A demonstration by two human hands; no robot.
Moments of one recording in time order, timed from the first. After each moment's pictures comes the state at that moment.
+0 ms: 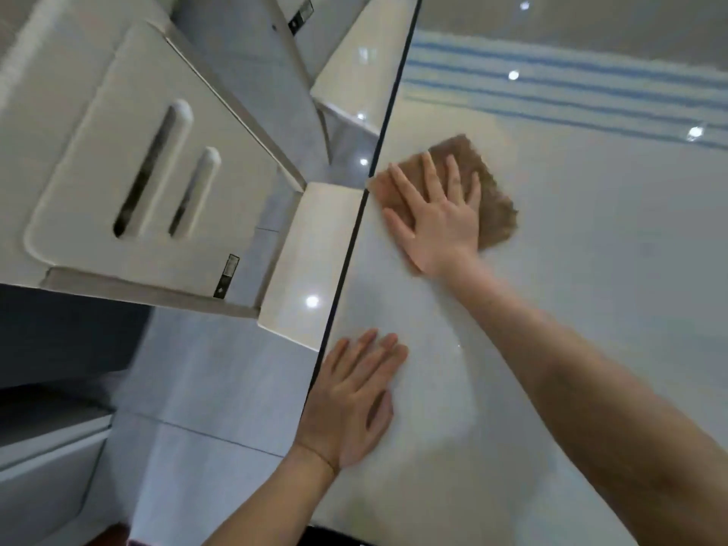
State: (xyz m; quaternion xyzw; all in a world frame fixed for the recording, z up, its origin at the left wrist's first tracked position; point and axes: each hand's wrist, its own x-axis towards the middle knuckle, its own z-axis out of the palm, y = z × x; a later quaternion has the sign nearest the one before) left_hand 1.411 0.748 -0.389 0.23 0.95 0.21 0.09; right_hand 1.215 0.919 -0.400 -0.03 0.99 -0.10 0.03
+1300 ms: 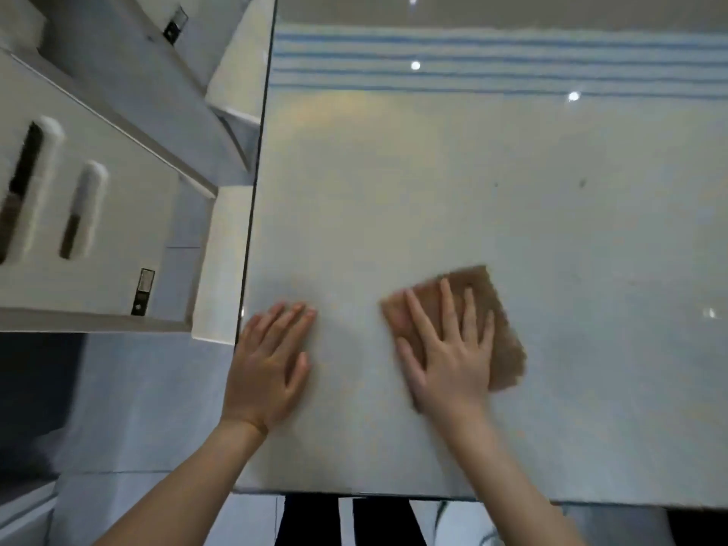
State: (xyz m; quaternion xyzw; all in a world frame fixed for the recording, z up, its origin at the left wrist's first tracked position) left_hand 1.414 0.746 -0.389 0.23 0.95 0.17 0.10; right_hand 1.479 0.994 -0.390 0.14 0.98 -0.11 0.04
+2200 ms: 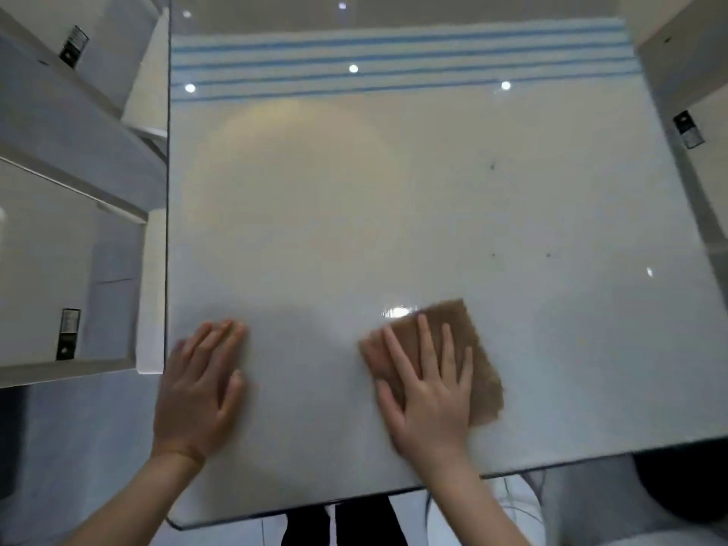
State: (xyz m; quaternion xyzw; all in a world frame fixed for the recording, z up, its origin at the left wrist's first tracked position) left_hand 1.413 0.751 -0.388 0.24 0.95 0.16 0.08; right_hand 1.550 1.016 -0.387 0.20 0.97 -0.11 0.03
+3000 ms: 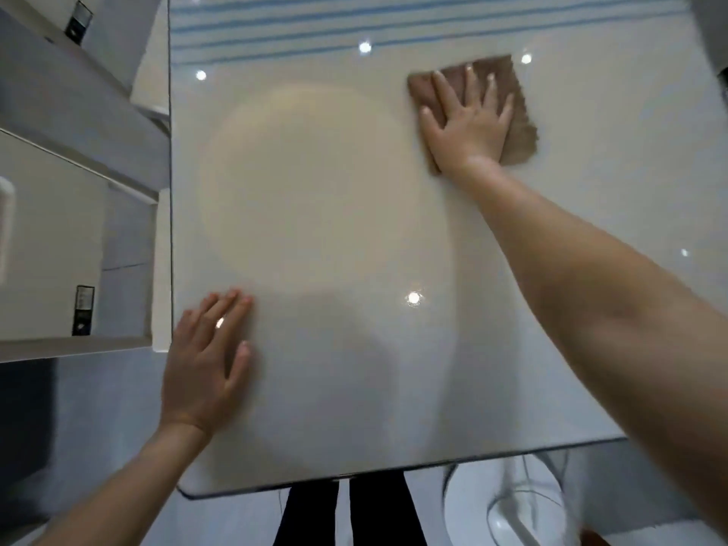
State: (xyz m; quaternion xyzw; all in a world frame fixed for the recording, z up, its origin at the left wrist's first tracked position) left_hand 1.414 0.752 -0.391 0.23 0.96 0.16 0.07; right_hand 1.285 1.171 -0.394 0.27 0.96 -0.09 0.03
